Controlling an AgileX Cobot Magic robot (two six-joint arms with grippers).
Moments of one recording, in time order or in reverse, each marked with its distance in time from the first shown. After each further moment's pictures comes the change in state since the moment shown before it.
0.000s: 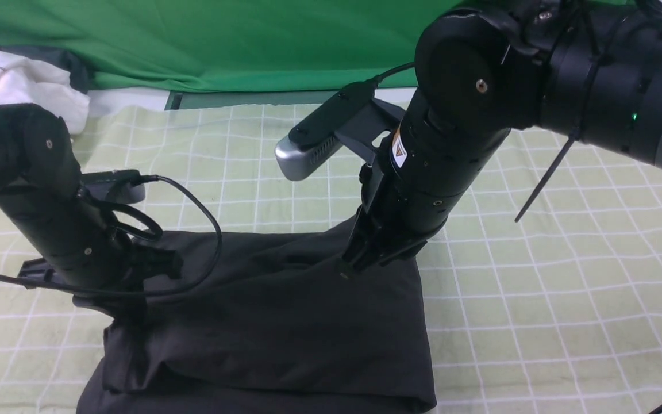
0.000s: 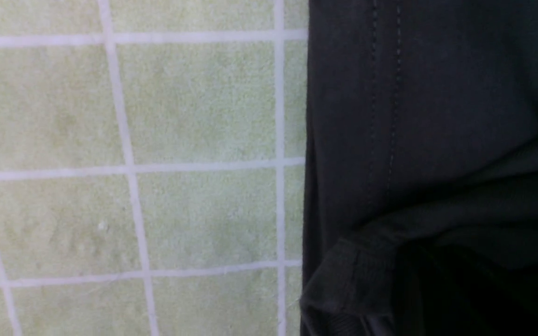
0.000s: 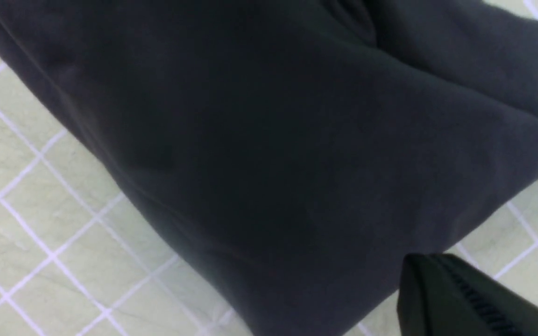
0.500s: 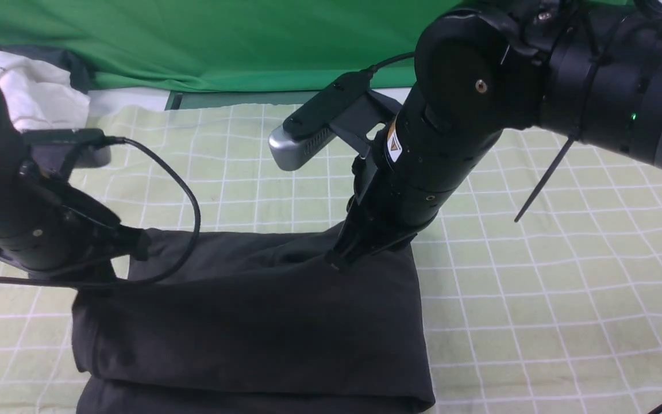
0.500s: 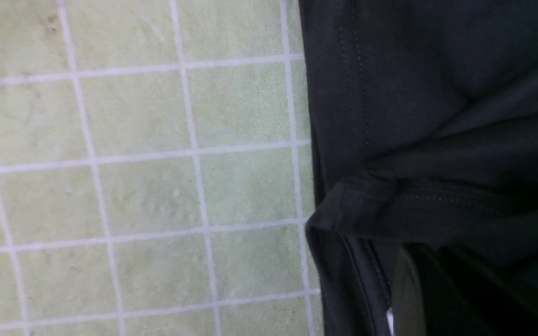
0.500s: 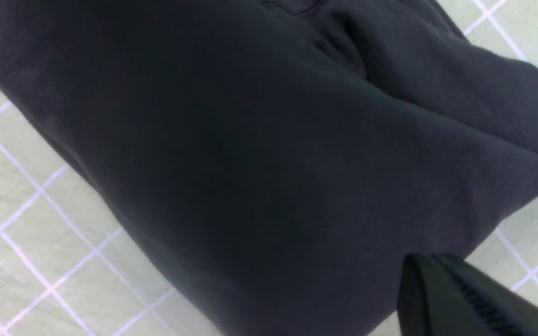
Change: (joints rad) right arm 0.000 0.001 0.000 0.000 -0.056 0.000; left arm 0.000 -0.212 0.000 0.088 0.065 0.009
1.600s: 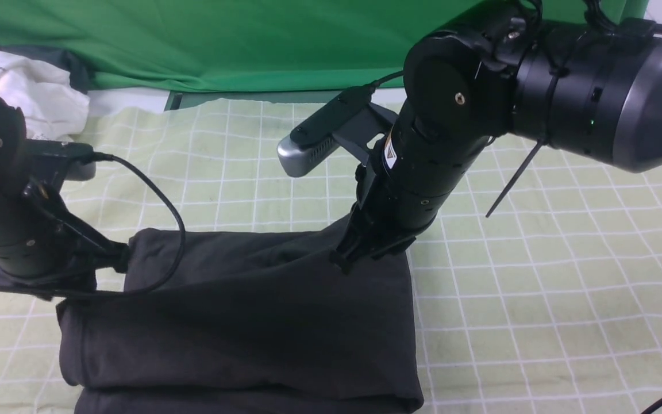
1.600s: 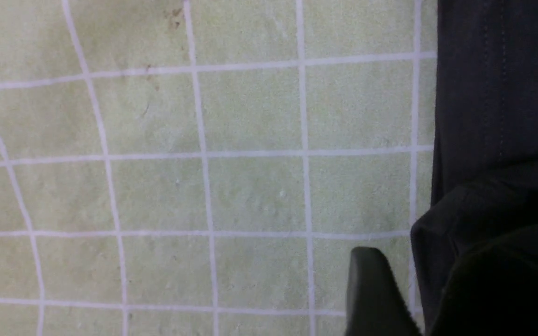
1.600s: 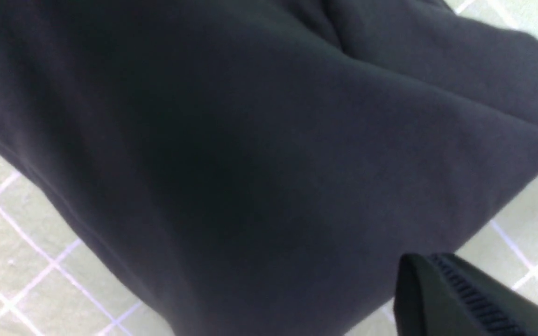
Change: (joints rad) right arm -0.031 0.050 0.000 -0.001 0.004 0.001; left arm 0.000 0.042 0.006 0.191 -0.006 -0.124
